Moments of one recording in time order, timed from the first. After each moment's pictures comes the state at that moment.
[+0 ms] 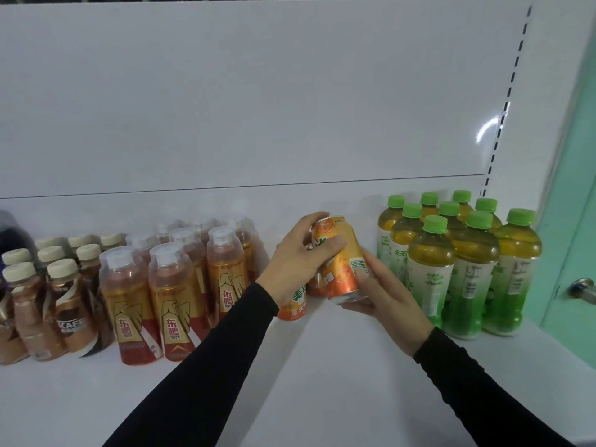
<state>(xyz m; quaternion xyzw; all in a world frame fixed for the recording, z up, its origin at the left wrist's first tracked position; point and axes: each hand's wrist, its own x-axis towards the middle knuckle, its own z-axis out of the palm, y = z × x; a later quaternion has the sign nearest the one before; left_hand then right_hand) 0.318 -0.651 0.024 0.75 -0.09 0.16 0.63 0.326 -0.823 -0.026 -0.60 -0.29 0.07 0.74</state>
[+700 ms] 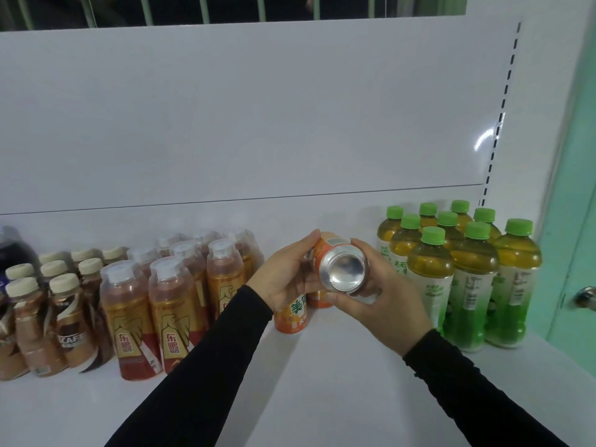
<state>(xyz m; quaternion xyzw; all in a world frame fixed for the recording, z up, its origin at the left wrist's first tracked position) 0.319 -0.647 0.041 0.60 0.01 -0.02 0.80 0.323 -0.820 -0.008 -0.77 -0.32 -0.26 0.48</state>
